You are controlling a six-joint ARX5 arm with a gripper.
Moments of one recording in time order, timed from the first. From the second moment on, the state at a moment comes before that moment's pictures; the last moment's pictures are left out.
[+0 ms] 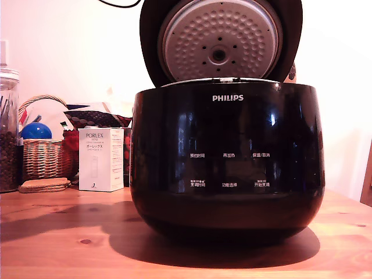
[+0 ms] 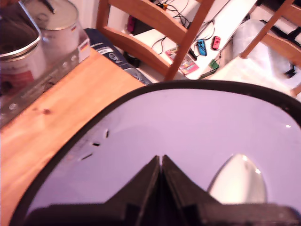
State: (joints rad) arm -0.64 1.88 2.05 -0.93 0.45 0.06
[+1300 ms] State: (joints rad) arm -0.65 1.65 1.75 -0.77 0.44 0.04
